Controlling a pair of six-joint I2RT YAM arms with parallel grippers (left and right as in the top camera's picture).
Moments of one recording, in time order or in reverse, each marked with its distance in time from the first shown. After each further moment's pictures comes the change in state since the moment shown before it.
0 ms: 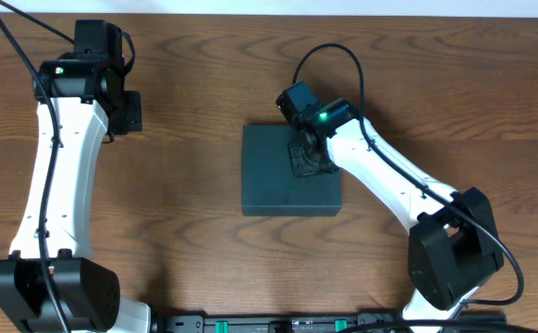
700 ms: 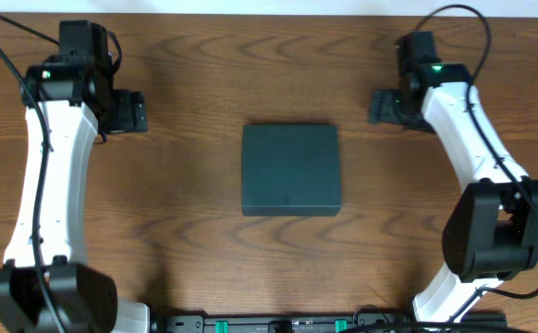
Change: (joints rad) left arm 0.045 -0.034 -0.037 0.043 0.039 -0.011; right arm -0.510 0.031 0.113 0.053 0.056 -0.126
